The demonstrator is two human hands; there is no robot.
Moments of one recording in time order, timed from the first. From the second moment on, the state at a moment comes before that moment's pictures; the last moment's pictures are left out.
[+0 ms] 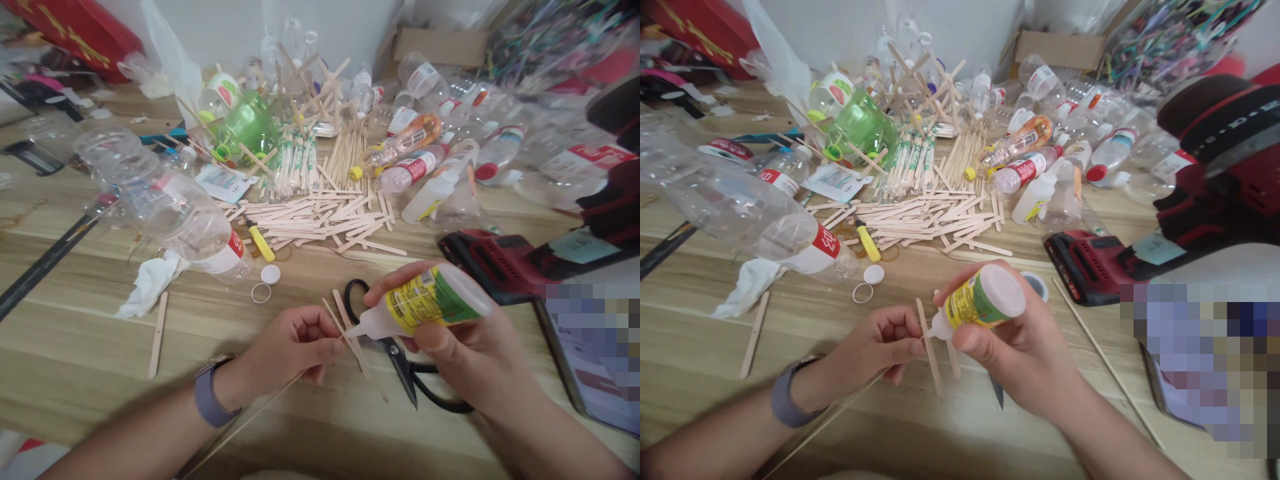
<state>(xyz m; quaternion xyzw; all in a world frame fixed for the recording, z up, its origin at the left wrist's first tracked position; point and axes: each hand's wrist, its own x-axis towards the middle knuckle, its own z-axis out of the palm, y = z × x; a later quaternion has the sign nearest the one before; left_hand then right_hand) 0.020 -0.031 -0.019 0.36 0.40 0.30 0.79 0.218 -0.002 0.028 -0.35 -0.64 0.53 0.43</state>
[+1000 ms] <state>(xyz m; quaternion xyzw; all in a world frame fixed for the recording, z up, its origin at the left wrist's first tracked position) 0.018 -0.032 -0.022 0.37 0.39 0.32 0.78 0.219 -0.003 0.027 -0.33 -0.62 0.56 0.44</state>
